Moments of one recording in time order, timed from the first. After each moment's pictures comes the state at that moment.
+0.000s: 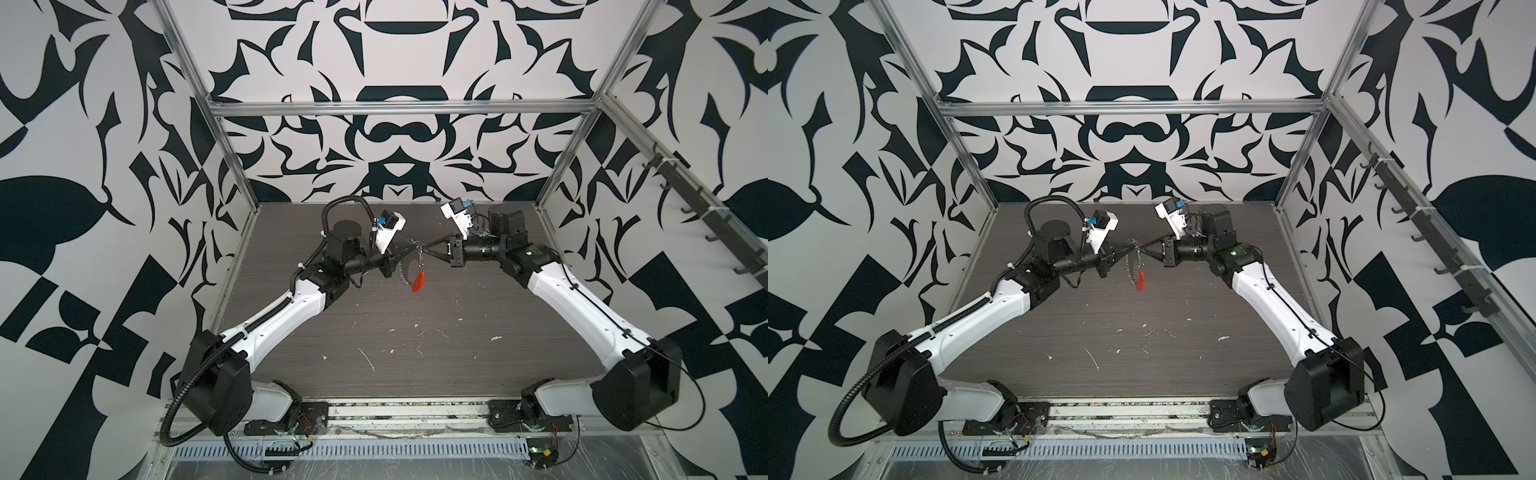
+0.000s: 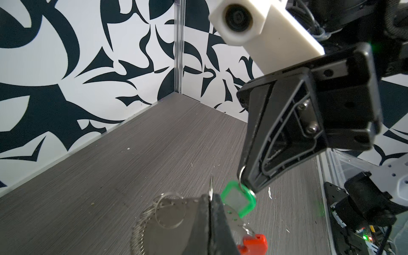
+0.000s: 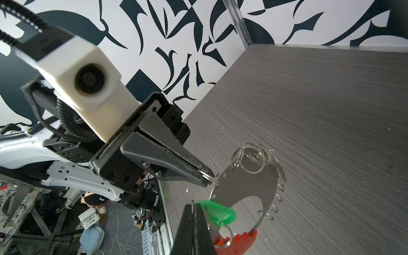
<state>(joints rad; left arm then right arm) -0.61 1.38 1.04 0.15 0.57 -0.03 0.38 1.36 1.20 -0.30 -0.91 0.31</state>
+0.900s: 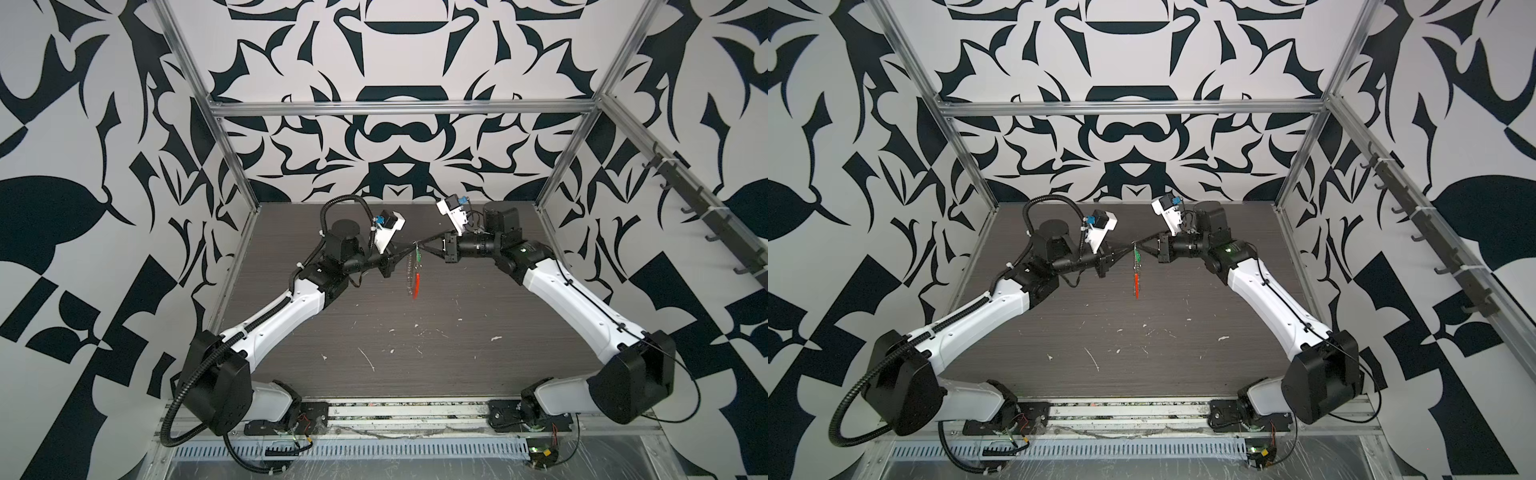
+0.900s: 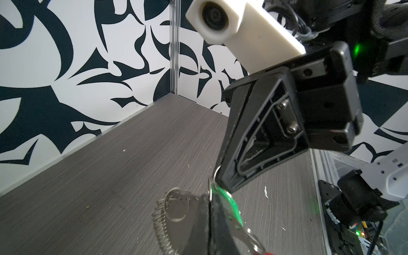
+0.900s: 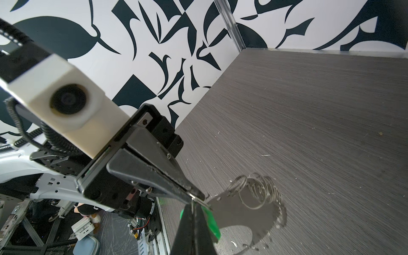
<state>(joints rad) -0.60 1.38 1.04 0.15 0.60 -0.03 0.40 1.40 1.24 -0.28 -0.85 0.34</state>
